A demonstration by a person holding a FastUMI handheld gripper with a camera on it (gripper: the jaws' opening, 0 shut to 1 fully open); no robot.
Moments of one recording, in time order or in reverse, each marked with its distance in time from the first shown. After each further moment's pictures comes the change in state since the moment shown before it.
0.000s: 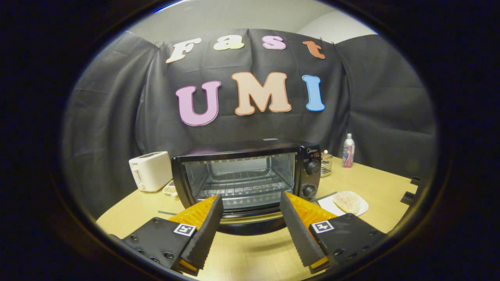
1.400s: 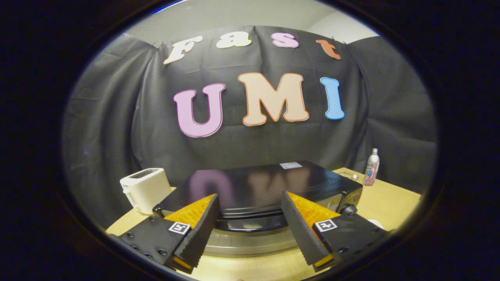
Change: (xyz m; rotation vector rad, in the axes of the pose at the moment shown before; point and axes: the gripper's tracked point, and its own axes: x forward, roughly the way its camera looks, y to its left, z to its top) arm 0.121 0.035 0.082 0.014 -0.081 0.054
